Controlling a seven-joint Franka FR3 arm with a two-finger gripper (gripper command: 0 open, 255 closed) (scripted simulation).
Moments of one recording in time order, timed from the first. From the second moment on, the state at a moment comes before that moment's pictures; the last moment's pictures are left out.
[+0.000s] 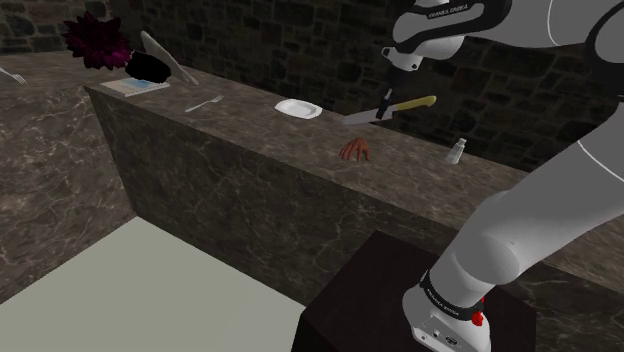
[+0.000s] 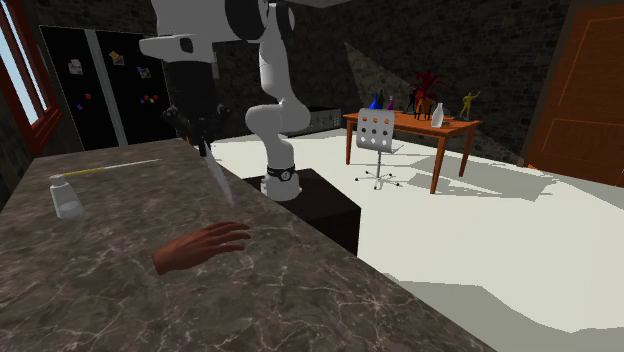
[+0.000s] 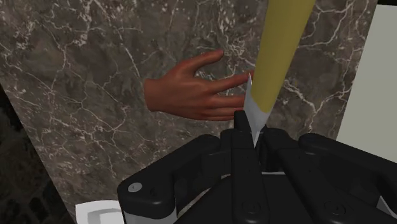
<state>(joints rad) -0.13 -0.26 -0.46 -2.14 -0.05 2.01 -0.84</state>
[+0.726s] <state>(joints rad) -0.21 -0.09 -0.66 -1.96 0.04 1.97 -1.16</state>
